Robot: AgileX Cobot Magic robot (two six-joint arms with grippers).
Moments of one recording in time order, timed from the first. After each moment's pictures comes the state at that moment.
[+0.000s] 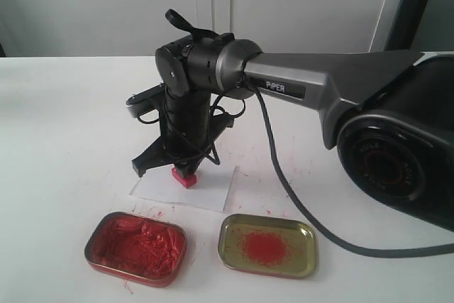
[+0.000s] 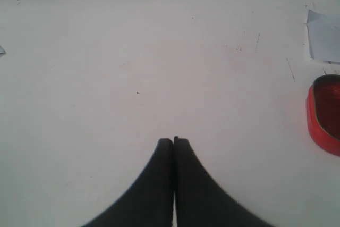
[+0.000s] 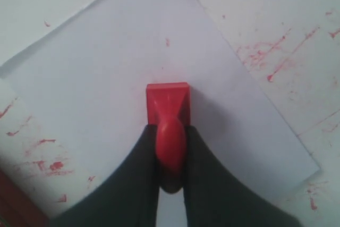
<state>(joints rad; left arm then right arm) 0.01 0.00 0.02 -0.13 0.51 0.13 0.75 2.31 -1.92 0.00 1.04 0.07</state>
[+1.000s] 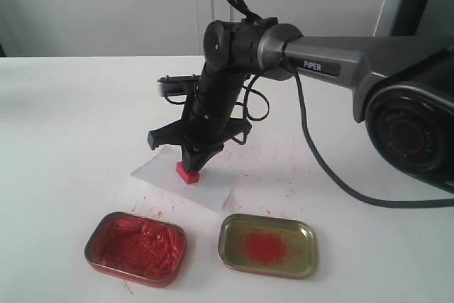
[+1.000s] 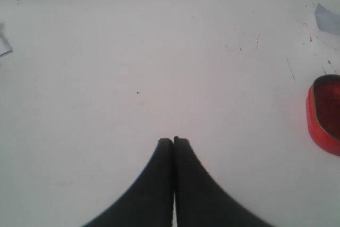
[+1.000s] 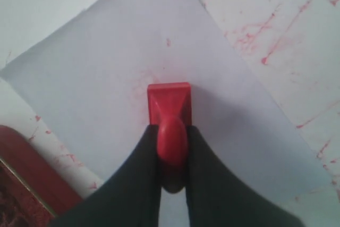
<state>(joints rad) 0.01 0.00 0.02 -0.13 0.51 0.13 0.61 2.31 -1.90 0.31 1.06 -0.02</state>
